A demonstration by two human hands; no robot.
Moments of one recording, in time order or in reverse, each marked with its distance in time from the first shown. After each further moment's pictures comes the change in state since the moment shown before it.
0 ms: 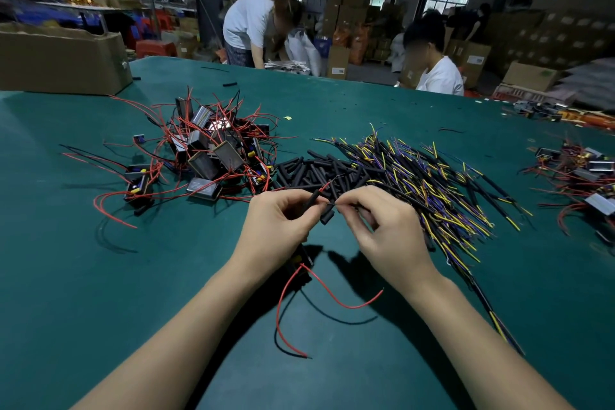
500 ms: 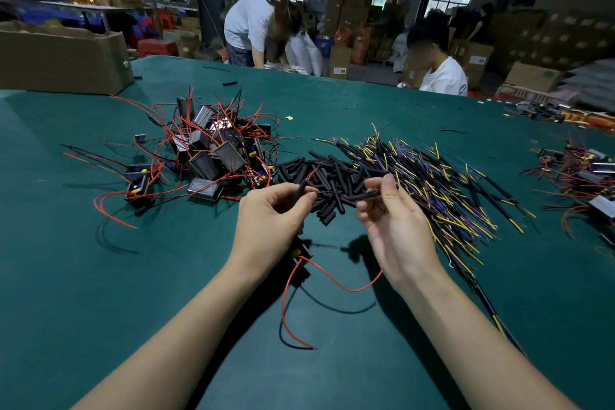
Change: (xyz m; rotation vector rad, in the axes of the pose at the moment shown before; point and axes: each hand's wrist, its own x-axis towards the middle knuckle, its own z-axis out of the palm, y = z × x) left_hand 0.002 -0.004 -0.002 -0.059 0.137 -0.074; right_hand 0.011 -0.010 0.007 1.246 0.311 0.931
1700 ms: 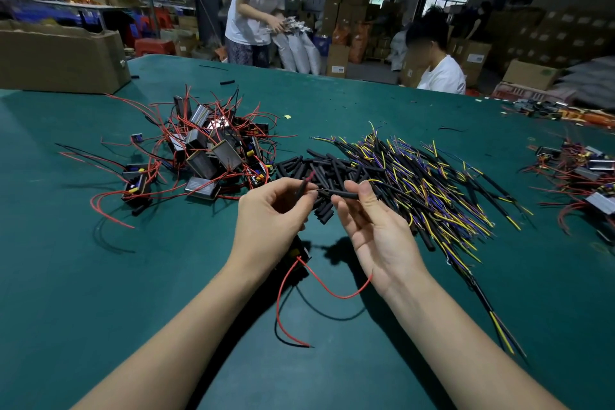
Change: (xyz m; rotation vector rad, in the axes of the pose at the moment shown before) left_hand -0.001 0.002 0.004 -0.032 0.004 0.077; right_hand -0.011 0.005 0.012 0.237 0.010 0.171
